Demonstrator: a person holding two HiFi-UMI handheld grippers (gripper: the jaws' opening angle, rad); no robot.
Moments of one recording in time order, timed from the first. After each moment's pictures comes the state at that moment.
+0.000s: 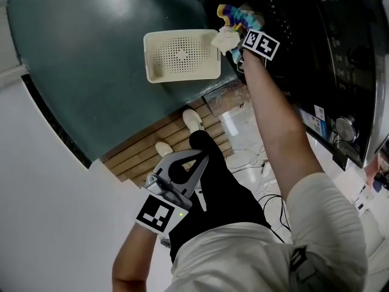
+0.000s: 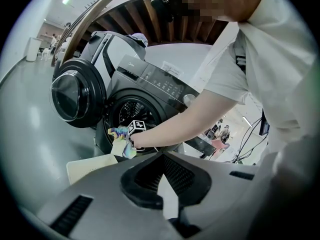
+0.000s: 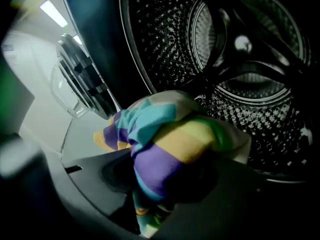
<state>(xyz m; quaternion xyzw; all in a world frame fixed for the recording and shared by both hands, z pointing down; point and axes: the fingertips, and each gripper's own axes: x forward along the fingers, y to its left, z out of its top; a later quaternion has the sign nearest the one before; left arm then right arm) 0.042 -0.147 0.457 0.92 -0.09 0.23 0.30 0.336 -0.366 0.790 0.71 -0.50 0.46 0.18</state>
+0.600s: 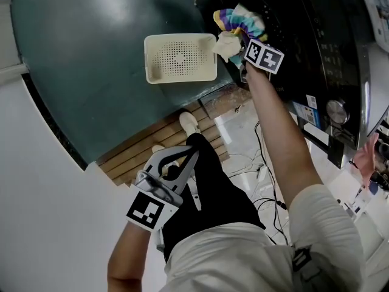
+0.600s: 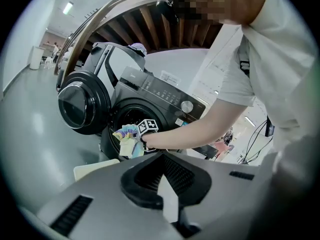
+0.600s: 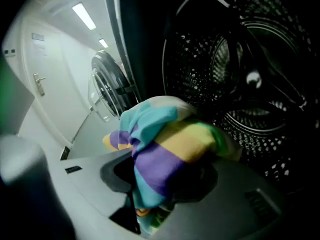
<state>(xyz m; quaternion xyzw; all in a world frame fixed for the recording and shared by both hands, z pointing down) 0.011 -0.144 0.433 0.93 -0.12 0.20 0.28 0.306 -0.357 0.691 0.70 -0.58 0.37 0.19</state>
